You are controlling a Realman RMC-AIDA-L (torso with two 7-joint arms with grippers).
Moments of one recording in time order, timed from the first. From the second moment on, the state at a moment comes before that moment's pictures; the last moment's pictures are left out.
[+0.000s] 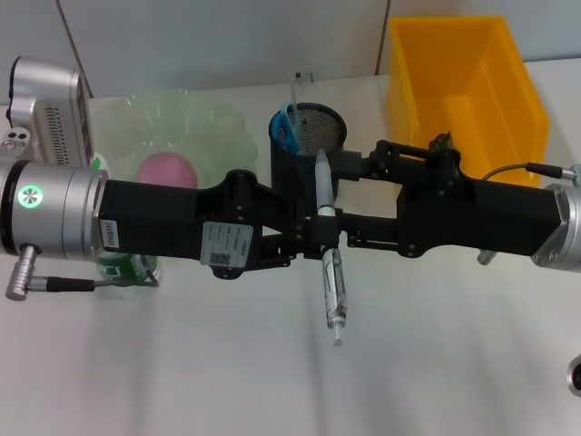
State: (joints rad) left arm -0.65 -2.06 1.11 0.80 1.69 1.76 -2.88; right arm 0.50 2.05 -0.95 -0.48 -1.48 -1.78 -0.57
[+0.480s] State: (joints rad) left arm -0.65 -2.06 1.11 0.80 1.69 1.76 -2.88; right arm 0.52 2.05 -0.95 -0.46 -1.48 -1.79 -0.57
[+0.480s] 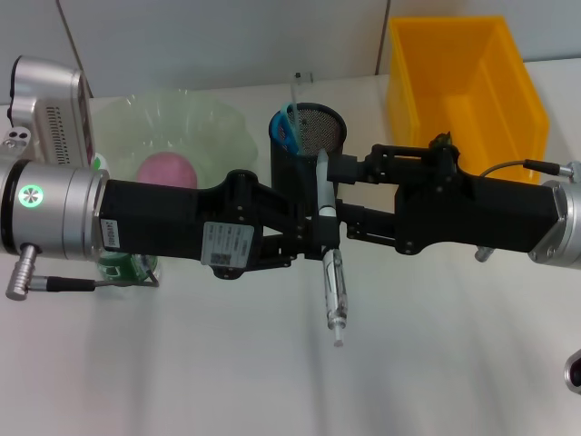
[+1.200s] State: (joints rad) left arm -0.65 -2.06 1.11 0.80 1.68 1.77 -2.88; right arm 0.53 2.04 -0.94 -0.41 -1.48 -1.80 -0.63
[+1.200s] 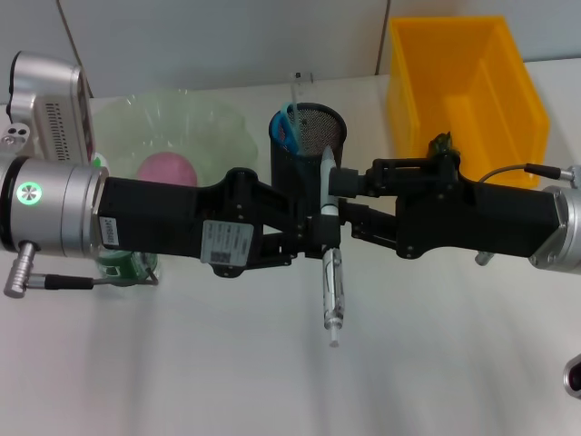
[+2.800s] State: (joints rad) left arm -0.66 -2.06 1.11 0.80 1.66 1.78 -2.88; right arm 0.53 2.04 -0.95 -0.42 -1.50 -1.84 -0.63
